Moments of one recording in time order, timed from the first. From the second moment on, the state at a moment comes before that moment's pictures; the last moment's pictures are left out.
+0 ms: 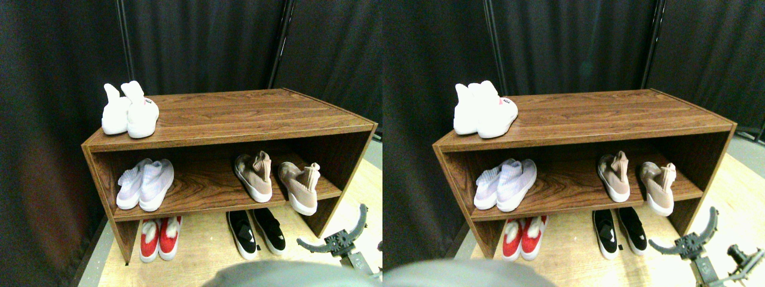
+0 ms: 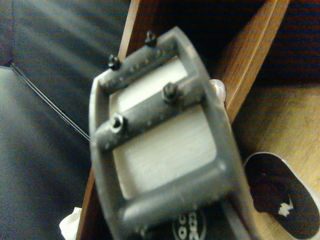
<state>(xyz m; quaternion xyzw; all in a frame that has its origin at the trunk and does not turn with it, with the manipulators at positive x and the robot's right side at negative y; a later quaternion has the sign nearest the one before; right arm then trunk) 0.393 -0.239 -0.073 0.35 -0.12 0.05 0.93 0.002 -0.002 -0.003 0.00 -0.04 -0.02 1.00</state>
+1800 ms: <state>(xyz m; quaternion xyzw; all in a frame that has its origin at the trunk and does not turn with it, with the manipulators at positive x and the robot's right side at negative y) 0.474 -0.236 -0.093 0.54 -0.04 0.00 0.84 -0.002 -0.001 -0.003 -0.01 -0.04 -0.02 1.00</state>
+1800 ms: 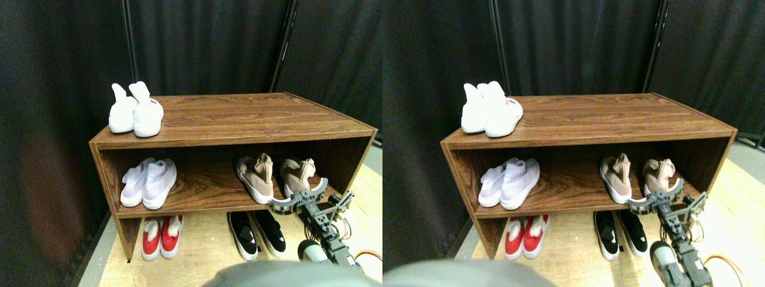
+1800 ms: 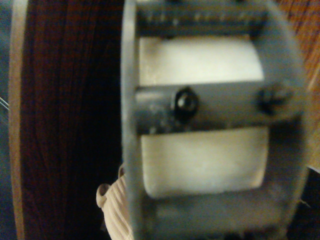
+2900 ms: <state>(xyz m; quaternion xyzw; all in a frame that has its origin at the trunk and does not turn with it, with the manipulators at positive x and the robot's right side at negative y) 0.426 -0.318 -0.023 0.45 -0.21 -0.01 0.87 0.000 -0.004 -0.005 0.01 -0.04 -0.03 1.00</state>
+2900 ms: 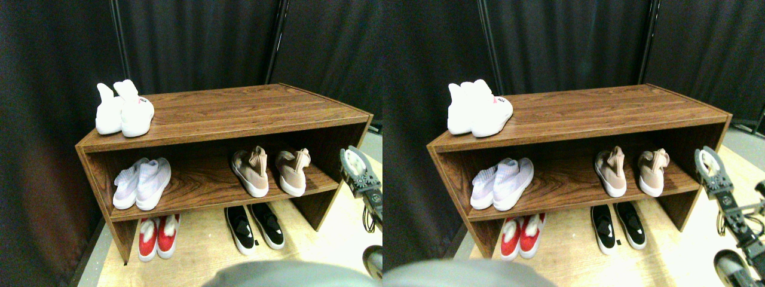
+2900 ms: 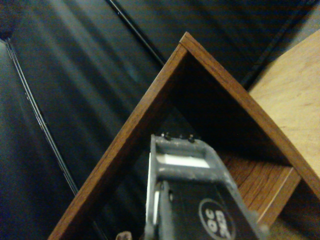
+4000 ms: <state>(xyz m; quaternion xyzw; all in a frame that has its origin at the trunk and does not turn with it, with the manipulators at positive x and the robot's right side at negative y) 0.503 -0.331 -0.086 0.51 -0.09 -0.17 0.84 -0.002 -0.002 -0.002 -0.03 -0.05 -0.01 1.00</state>
